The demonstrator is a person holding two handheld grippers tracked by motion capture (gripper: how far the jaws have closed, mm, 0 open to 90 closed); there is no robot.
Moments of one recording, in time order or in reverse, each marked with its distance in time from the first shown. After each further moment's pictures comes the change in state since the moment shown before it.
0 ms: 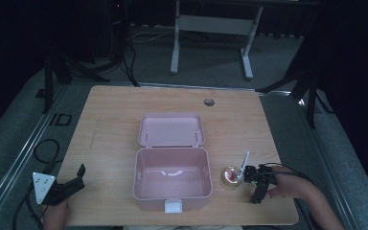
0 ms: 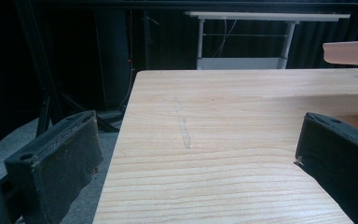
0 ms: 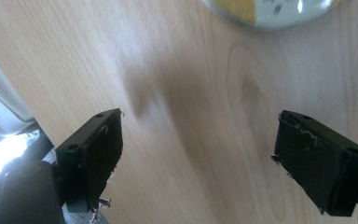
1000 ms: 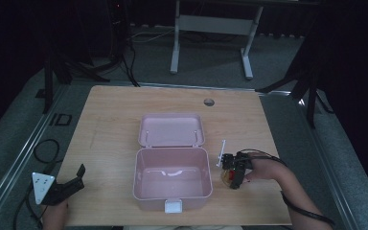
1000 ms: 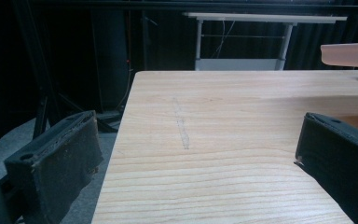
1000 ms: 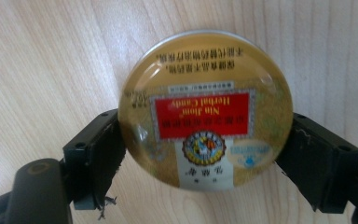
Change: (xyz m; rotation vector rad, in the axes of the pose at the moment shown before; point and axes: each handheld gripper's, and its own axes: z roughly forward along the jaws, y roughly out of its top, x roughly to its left) left arm 0.001 0.000 0.000 -0.004 -0.007 -0.006; right arm -0.023 0.072 0.004 0.008 -0.014 -0.089
